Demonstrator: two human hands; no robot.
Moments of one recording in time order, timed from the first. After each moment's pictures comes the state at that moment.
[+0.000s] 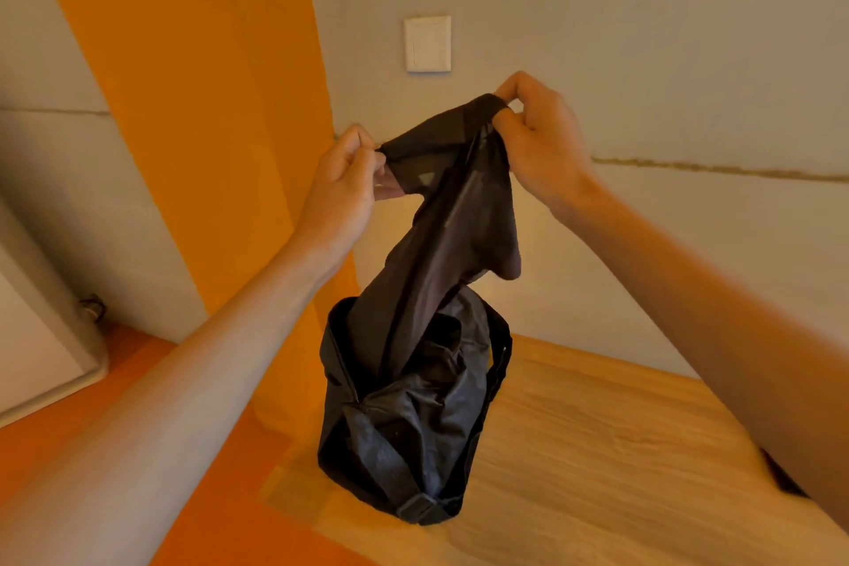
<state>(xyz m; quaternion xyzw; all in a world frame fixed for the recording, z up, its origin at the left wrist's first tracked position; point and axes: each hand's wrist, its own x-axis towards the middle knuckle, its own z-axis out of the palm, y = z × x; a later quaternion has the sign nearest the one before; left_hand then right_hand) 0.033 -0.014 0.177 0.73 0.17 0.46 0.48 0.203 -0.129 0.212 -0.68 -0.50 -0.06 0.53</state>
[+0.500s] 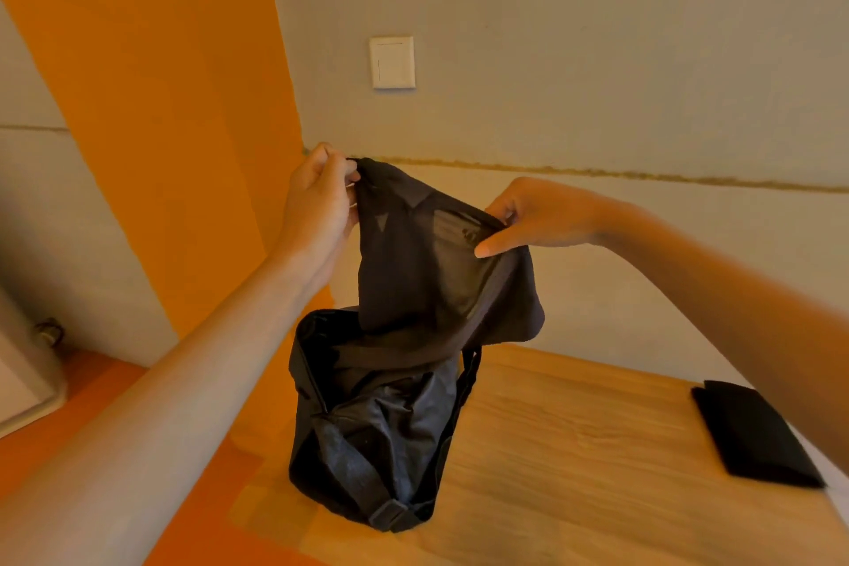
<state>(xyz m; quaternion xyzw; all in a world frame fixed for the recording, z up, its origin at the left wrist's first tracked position) 0.051 -0.025 0.178 0.62 0.19 0.48 0.60 0.252 -0.183 0.196 -0.73 -0.64 0.15 0.19</state>
